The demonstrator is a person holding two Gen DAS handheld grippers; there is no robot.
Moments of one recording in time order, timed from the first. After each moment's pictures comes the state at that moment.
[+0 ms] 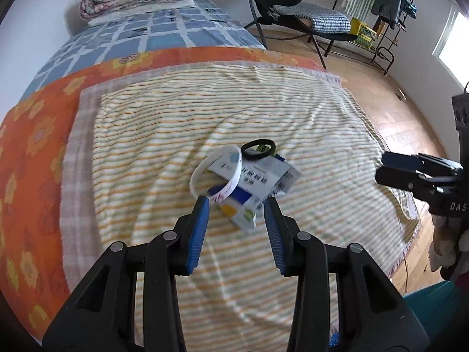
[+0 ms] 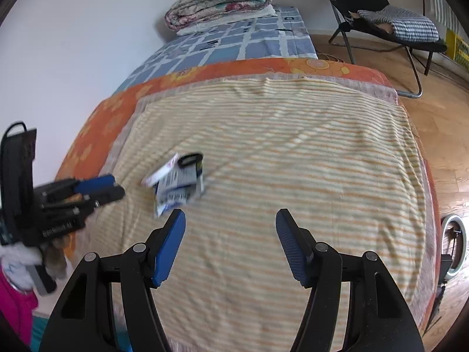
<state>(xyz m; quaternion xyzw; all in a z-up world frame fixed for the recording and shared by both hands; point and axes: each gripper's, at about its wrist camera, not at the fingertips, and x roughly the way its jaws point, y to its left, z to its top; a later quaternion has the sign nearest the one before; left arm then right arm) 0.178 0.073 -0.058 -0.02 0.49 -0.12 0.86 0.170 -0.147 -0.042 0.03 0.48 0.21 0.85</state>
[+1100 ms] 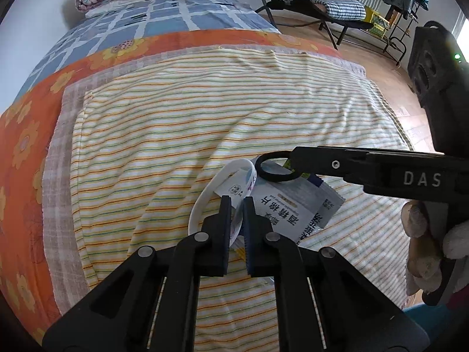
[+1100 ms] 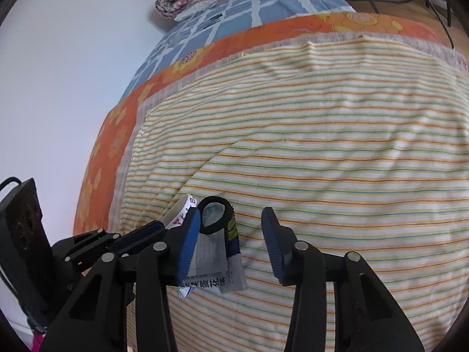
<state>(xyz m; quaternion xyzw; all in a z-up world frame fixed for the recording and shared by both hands) 0.231 0.069 -0.100 0.00 0.52 -0.10 0.85 0.265 -0.082 -0.107 0.13 0.54 0.25 0.79</state>
